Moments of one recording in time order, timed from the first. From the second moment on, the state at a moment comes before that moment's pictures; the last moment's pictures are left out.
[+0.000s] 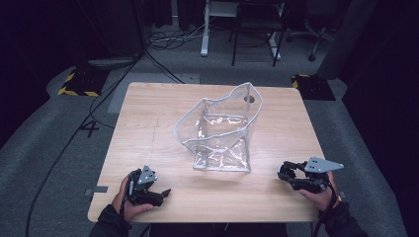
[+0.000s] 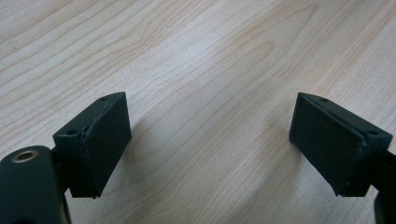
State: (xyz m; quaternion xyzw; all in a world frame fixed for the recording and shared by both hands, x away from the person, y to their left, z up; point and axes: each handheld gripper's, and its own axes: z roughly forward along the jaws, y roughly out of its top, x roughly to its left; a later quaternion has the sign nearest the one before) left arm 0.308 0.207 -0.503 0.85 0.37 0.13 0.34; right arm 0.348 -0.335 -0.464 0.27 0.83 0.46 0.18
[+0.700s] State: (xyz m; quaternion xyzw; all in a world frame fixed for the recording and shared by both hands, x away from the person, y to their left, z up) left arm 0.308 0.207 -0.503 0.85 0.37 0.13 0.34; right arm 0.368 -0.330 -0.426 0.29 0.80 0.48 0.21
